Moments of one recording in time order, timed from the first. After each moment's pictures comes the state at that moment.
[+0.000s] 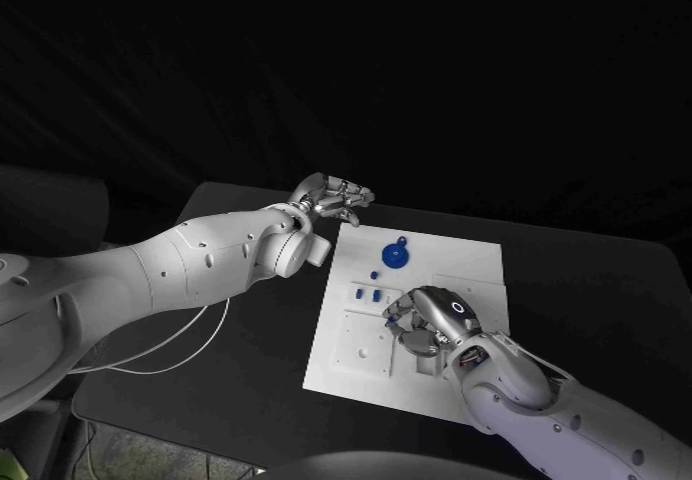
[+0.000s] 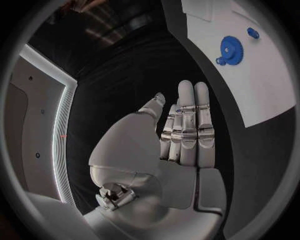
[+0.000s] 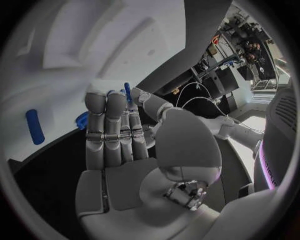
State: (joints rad) left arm 1.18 -0.60 -0.06 1.13 -0.32 -0.37 0.29; left_hand 1.34 0.00 0.16 0.05 0.08 1.02 0.12 0.09 0.06 1.22 0.08 0.06 0.06 1.42 -0.01 0.48 0.31 0.08 1.31 -0.03 0.08 0.95; right arm 0.64 -0.61 0.27 1.52 -1.88 -0.49 -0.19; right_hand 1.22 -0.13 0.70 -0.24 0.19 1.29 0.07 0.06 0.09 1.39 0.02 0.06 0.06 1.45 -0.07 0.72 0.79 0.10 1.47 -0.09 0.46 1.29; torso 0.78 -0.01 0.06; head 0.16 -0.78
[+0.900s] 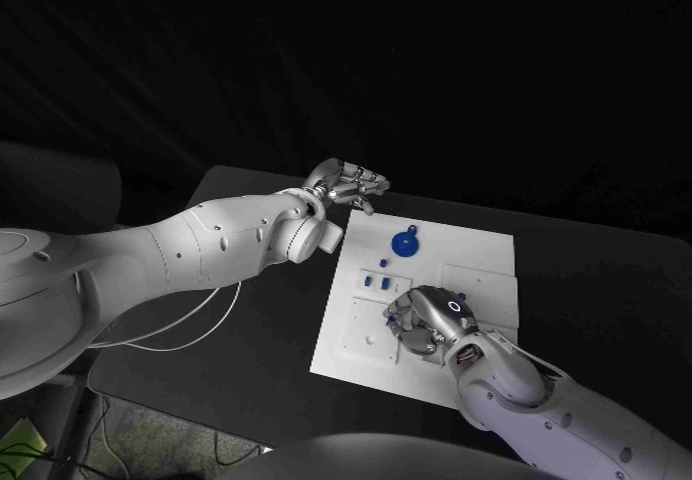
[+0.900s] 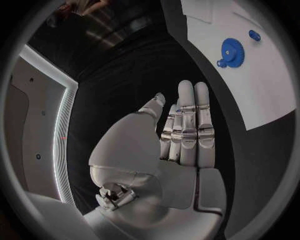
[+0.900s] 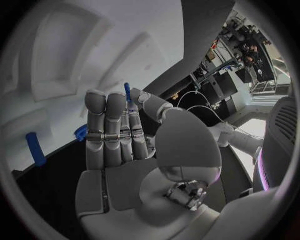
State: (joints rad) left arm 1.18 -0.59 -0.06 1.13 -0.33 -0.37 0.29; left_hand 1.34 0.00 0.16 0.05 0.08 1.02 0.12 0.09 0.06 1.21 0.08 0.06 0.06 1.42 -0.01 0.48 0.31 0.08 1.31 -0.03 0.08 0.96; right arm 0.63 -0.57 0.23 1.48 -1.90 -0.47 -0.21; right_hand 1.22 -0.13 0.70 -0.24 0.19 1.28 0.07 0.06 0.09 1.37 0.03 0.06 0.06 1.45 -0.07 0.72 0.79 0.10 1.47 -0.09 0.45 1.29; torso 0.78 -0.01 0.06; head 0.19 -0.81
